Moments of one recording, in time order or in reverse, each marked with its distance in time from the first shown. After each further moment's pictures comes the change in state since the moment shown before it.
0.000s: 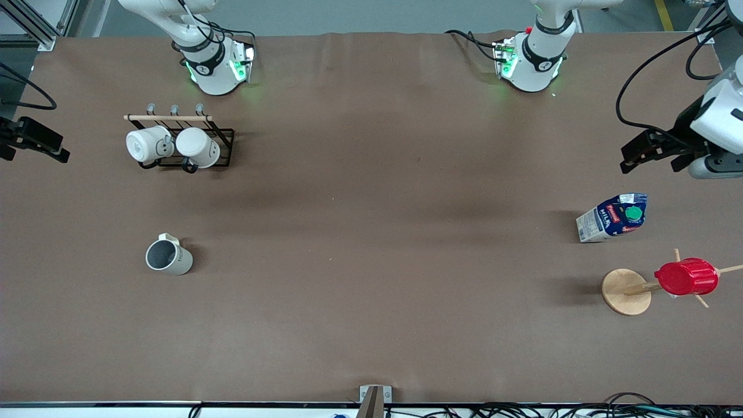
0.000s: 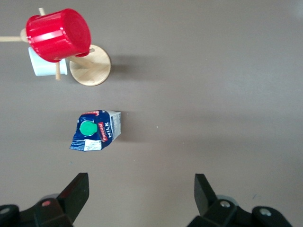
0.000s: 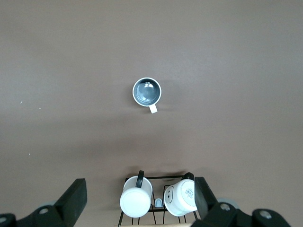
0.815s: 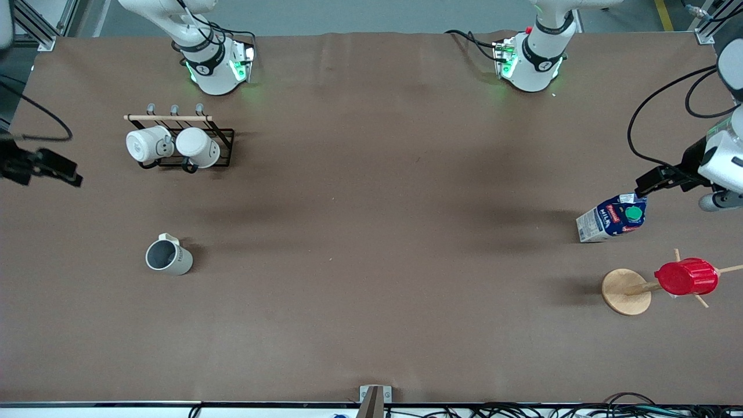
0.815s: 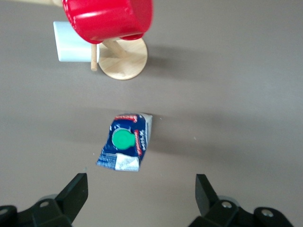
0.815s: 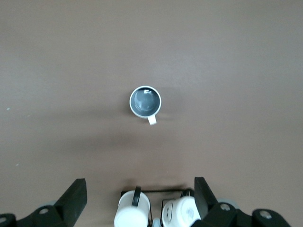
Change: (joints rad) left arm 0.005 0.041 0.145 -0.260 0.033 0.286 0.028; right arm -0.002 0.124 -0.003 -0.044 -0.001 0.145 -0.038
